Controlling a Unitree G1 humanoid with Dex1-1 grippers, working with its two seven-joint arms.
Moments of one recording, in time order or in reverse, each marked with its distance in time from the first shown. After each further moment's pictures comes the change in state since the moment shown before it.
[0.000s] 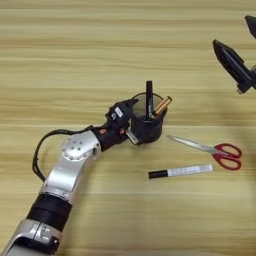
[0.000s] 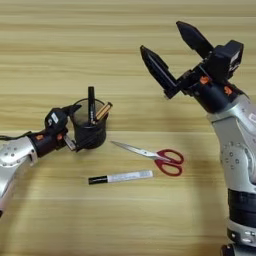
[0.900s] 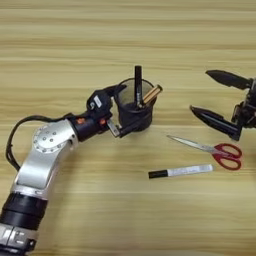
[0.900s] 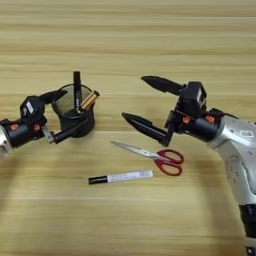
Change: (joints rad) left arm 0.030 0.134 0.078 -0.241 -0.119 0.094 -0.122; right arm 0.092 -0.142 0.132 0.104 -0.102 0.005 0.322
